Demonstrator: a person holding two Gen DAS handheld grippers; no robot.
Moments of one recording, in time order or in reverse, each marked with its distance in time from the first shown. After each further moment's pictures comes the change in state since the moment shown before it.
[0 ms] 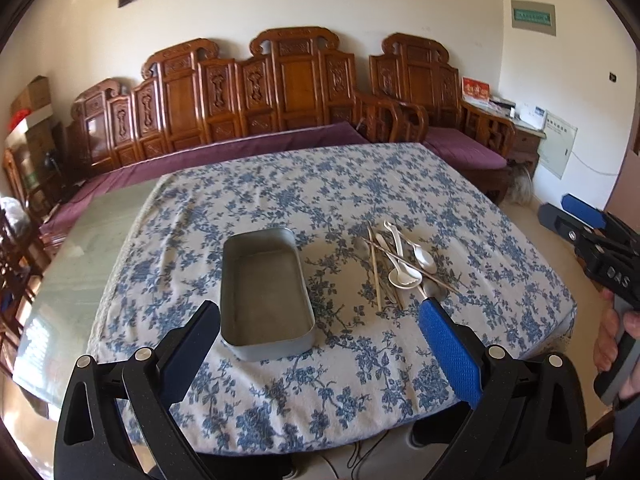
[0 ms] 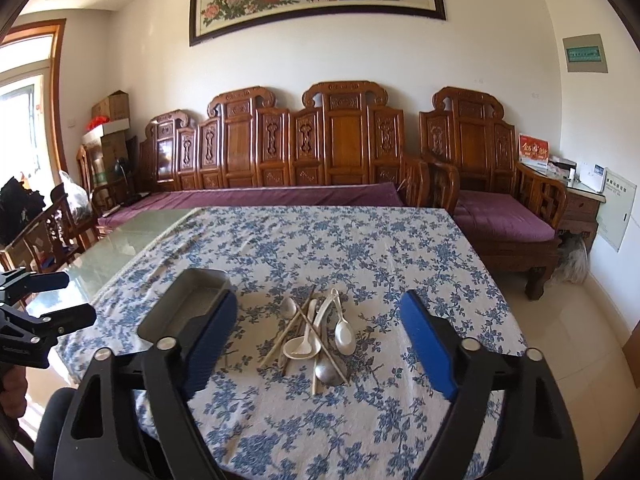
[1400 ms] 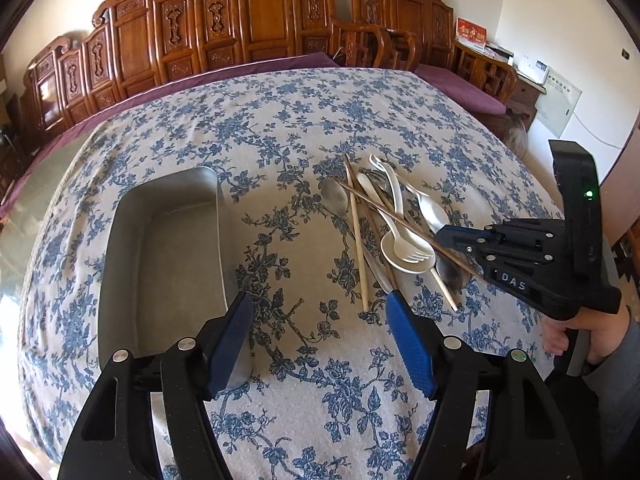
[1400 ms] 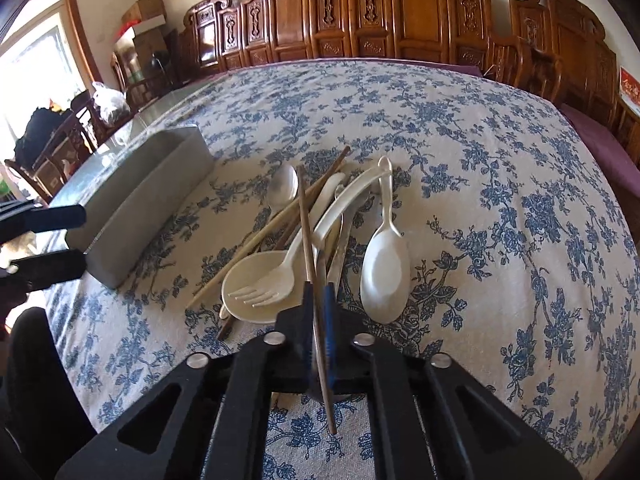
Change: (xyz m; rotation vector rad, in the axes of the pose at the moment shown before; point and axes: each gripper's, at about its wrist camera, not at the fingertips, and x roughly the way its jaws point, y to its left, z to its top) left arm 0.165 -0.032 -0.006 0.010 0.225 -0.092; right arm 0.226 -0.026 -0.085 -0.090 0.424 0.285
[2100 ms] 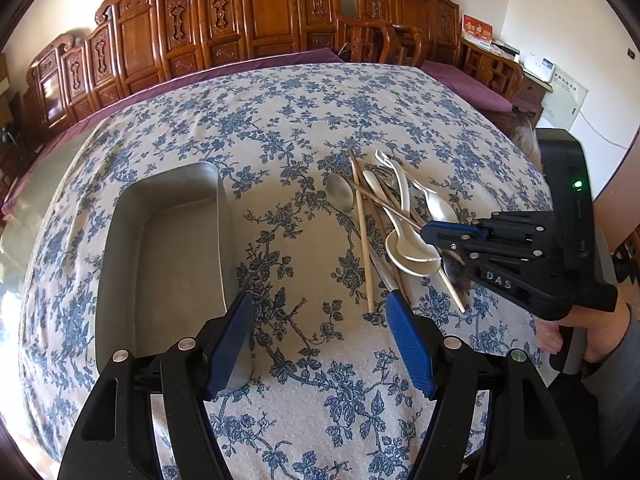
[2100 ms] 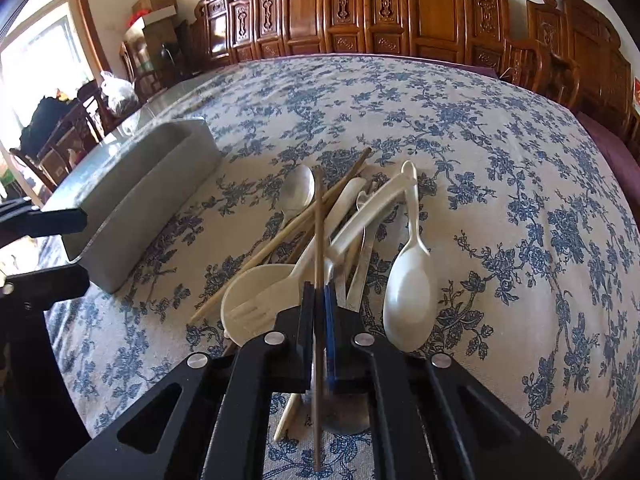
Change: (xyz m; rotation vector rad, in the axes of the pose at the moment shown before) left arm 0.007 -0.001 0.000 -0.006 0.012 0.021; right arm 0.018 0.006 0.013 -0.025 0.007 0.028
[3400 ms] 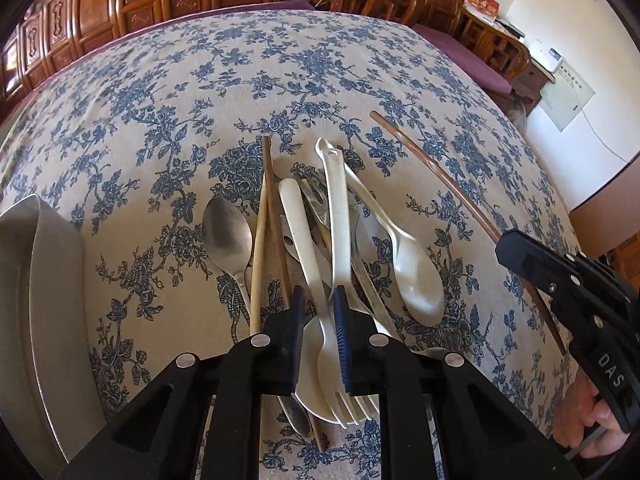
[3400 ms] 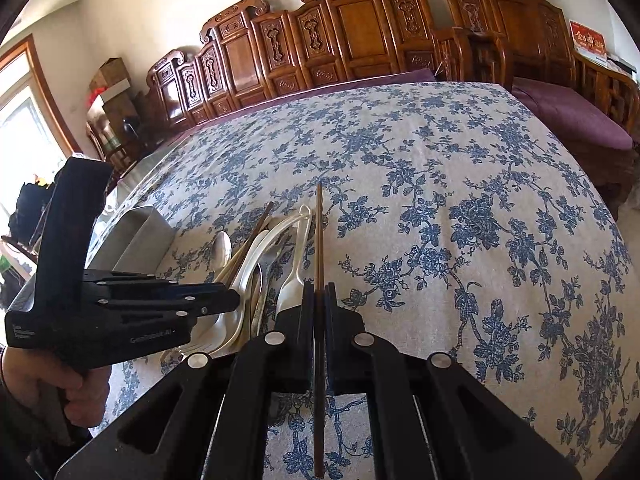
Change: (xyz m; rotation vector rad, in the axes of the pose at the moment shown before) left arm 0.126 -0.058 0.070 -0.055 0.175 -0.121; right arm -0.044 -0.074 -0.002 0.222 -0.131 -0.042
